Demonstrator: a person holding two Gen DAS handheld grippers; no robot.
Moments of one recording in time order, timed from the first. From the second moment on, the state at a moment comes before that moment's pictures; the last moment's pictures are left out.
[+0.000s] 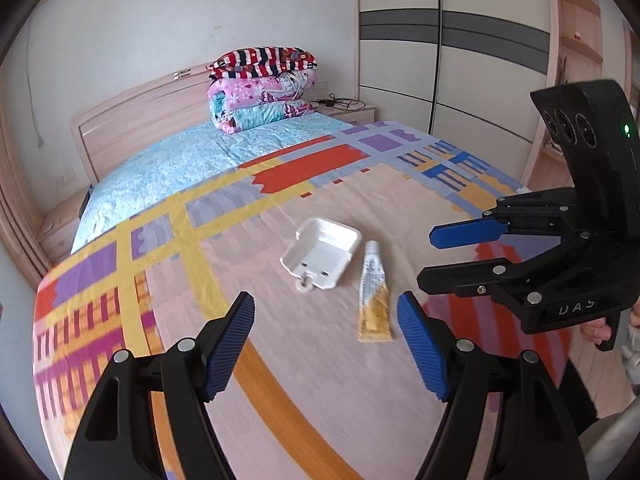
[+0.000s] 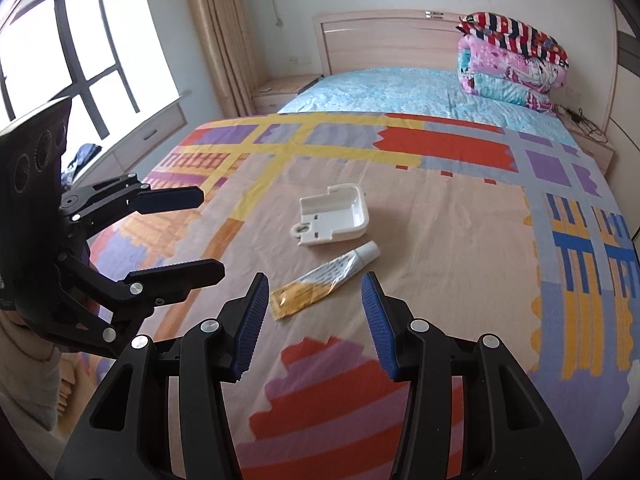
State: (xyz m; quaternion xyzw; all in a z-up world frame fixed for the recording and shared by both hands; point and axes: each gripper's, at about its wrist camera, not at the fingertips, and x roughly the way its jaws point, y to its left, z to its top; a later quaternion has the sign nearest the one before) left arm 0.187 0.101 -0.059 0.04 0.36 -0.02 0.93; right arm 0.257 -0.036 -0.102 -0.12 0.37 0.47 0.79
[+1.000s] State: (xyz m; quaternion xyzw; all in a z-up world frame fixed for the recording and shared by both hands) left arm 0.268 0.120 -0.103 0.06 0.40 -0.05 0.91; right arm 0.295 -0.014 -0.132 -0.12 0.41 0.45 0.79
